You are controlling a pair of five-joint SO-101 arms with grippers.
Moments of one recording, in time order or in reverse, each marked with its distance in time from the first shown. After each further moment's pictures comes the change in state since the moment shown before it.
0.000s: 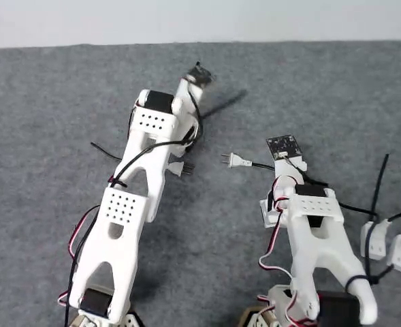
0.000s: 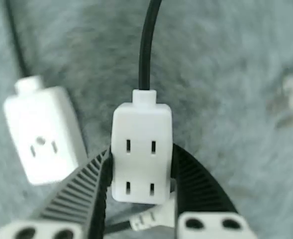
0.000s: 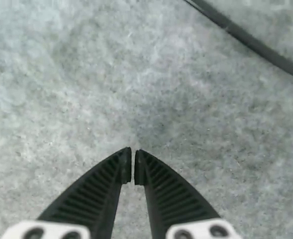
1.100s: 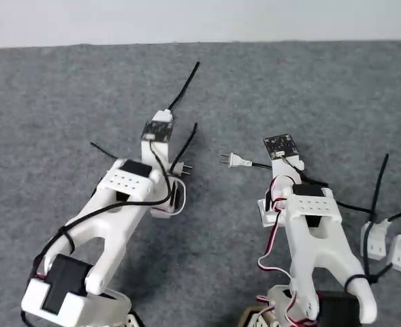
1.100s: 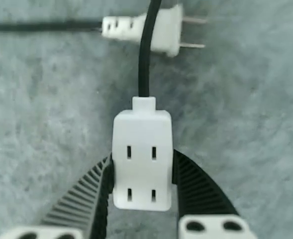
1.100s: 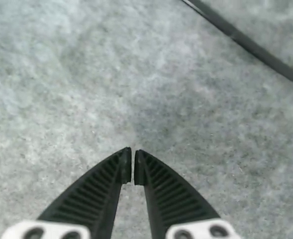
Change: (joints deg) left arm 2.1 -73.7 117.6 -39.6 27.1; right arm -1.1 0.0 0.0 -0.5 0.0
